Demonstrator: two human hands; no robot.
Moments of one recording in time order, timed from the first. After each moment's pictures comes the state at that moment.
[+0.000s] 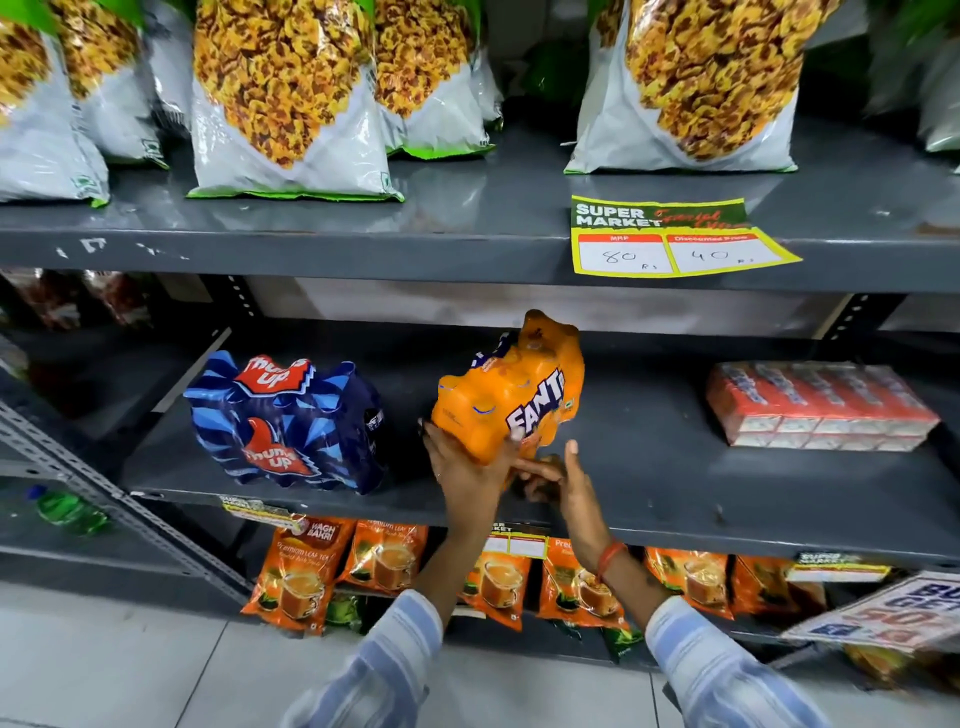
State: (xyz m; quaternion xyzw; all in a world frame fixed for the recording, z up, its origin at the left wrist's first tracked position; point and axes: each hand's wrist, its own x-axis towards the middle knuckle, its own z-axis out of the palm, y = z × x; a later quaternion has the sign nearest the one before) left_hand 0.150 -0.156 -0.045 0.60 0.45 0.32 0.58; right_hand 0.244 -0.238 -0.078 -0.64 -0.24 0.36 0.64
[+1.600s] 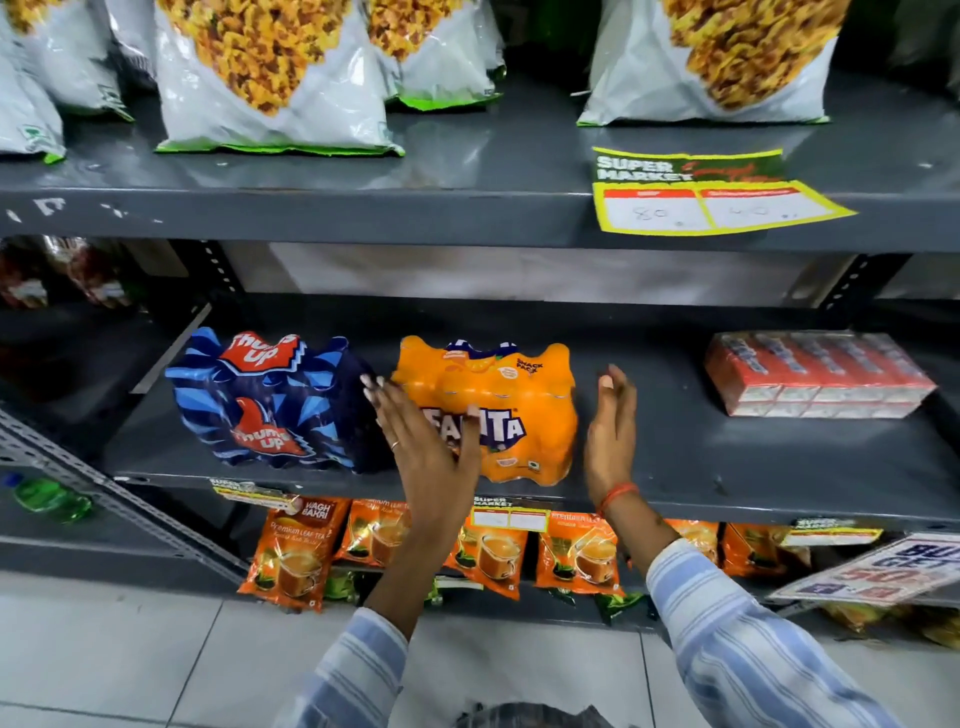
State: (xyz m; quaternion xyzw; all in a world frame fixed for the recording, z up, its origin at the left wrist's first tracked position) left_hand 0.111 -0.146 -0.030 0.74 0.43 0.39 0.35; right_hand 0.262 -0.224 -0.046 -0.70 -0.15 0.14 0.69
